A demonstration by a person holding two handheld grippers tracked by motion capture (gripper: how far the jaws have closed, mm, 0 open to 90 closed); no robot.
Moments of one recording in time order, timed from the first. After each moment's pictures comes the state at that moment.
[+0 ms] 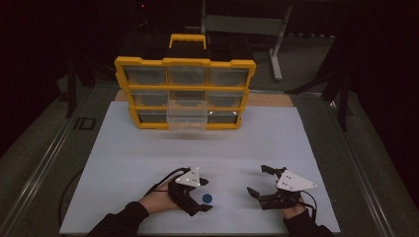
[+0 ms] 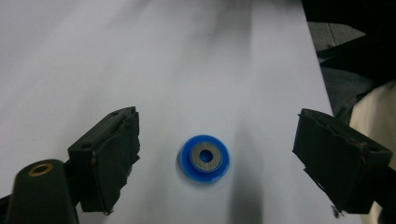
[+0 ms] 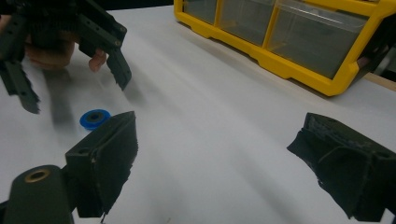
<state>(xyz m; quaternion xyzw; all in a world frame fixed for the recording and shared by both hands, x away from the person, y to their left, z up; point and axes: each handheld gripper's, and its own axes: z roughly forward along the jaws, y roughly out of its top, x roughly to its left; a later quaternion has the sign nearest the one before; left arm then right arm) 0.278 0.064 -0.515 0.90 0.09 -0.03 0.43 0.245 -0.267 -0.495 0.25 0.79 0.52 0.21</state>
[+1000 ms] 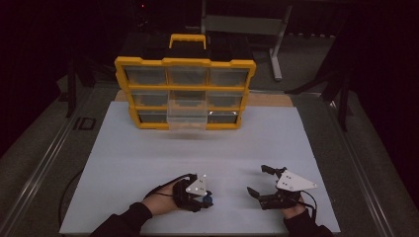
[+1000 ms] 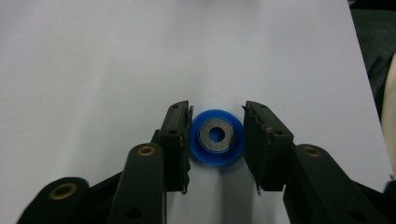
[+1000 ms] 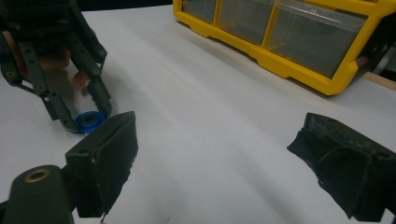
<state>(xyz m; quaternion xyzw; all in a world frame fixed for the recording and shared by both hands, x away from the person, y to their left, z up) 0.267 0.050 -0.517 0.93 0.05 0.02 0.35 0.245 -0.267 -0.495 0.25 0.79 0.52 0.21</state>
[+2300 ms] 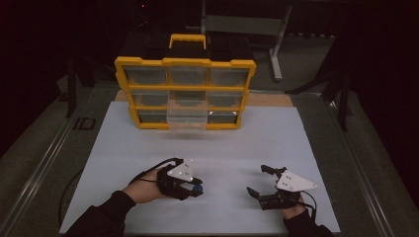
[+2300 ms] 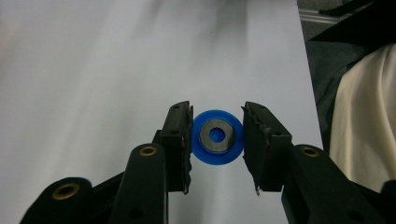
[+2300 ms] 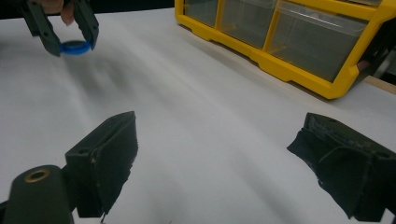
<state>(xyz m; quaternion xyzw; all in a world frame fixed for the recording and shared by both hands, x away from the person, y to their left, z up) 0.281 0.089 -0.450 0.93 0.04 0.01 0.38 0.244 -0.266 -0.494 0.24 0.79 0.53 0.21</state>
